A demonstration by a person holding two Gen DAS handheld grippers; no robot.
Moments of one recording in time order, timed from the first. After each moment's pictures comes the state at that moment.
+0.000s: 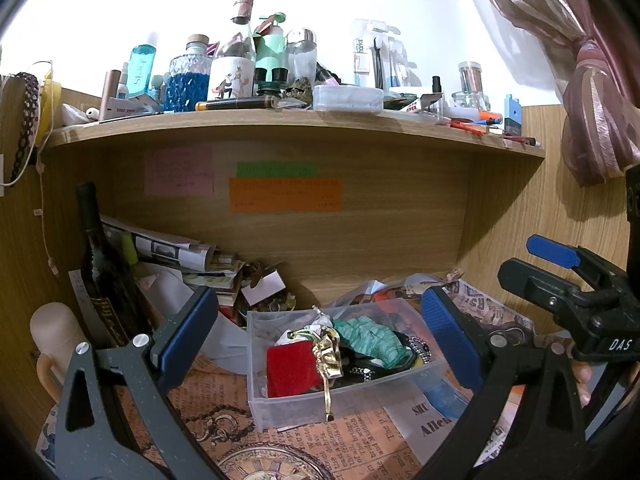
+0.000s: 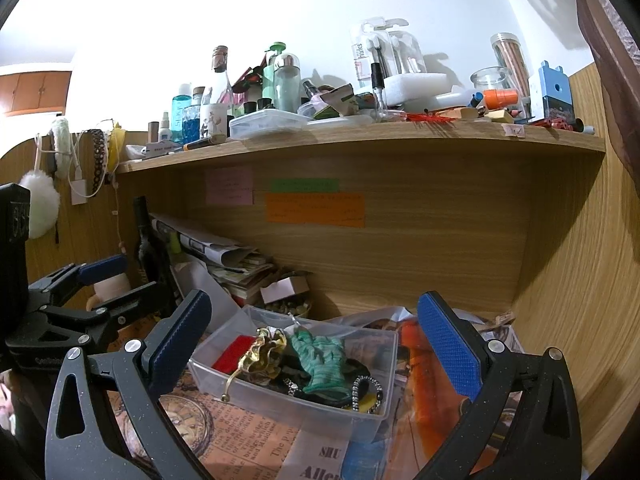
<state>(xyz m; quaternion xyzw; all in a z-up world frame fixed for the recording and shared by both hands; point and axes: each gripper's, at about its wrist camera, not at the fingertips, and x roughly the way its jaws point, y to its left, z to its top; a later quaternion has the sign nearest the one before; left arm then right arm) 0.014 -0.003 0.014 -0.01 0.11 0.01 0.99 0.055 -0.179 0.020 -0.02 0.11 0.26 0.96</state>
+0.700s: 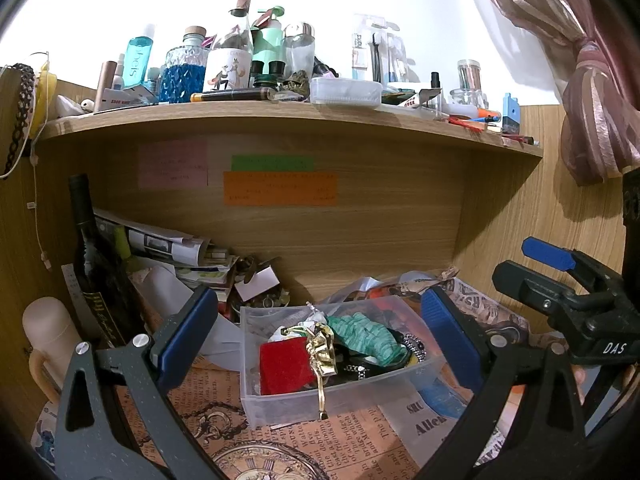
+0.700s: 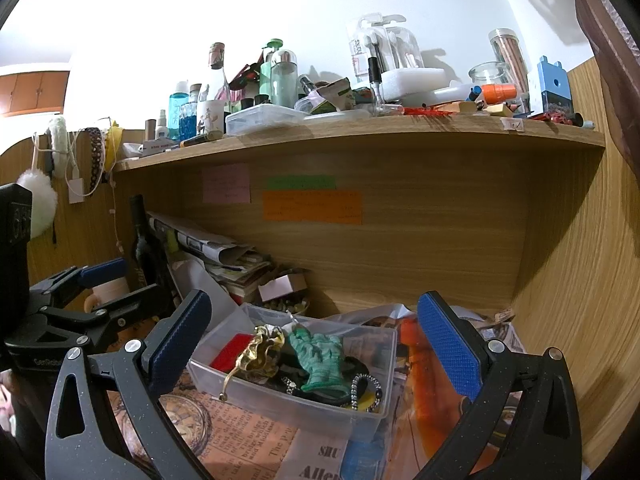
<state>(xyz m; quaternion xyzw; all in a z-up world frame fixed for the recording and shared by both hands) 0.017 -0.002 0.011 -0.02 0.12 0.00 0.99 0.059 -0.180 0.018 -0.02 0.11 0.26 0.96</state>
